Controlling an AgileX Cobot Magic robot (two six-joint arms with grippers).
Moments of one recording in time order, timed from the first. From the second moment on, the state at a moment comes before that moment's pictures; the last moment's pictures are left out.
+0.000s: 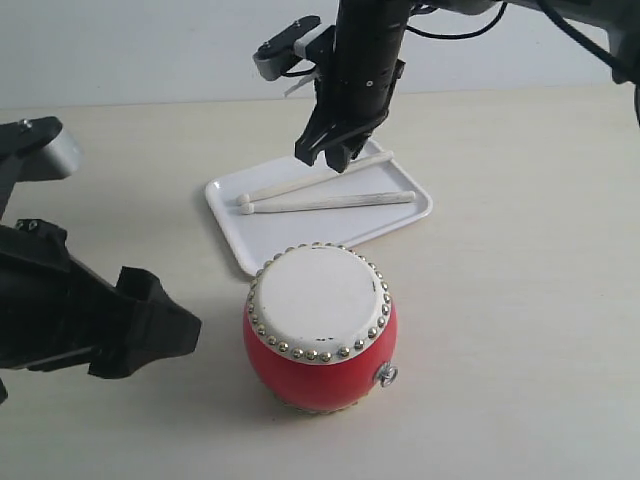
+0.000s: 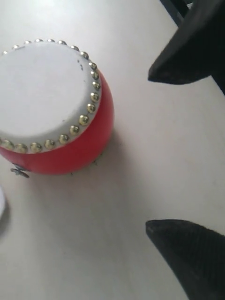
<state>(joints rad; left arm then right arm) -0.77 1.08 -0.68 -0.19 0.66 -0.29 0.55 2.24 -1.99 0.01 1.19 -0.38</state>
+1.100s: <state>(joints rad) -0.77 1.20 -0.68 -0.19 0.27 -0.10 0.55 1.44 -1.03 0.17 0.79 -0.33</state>
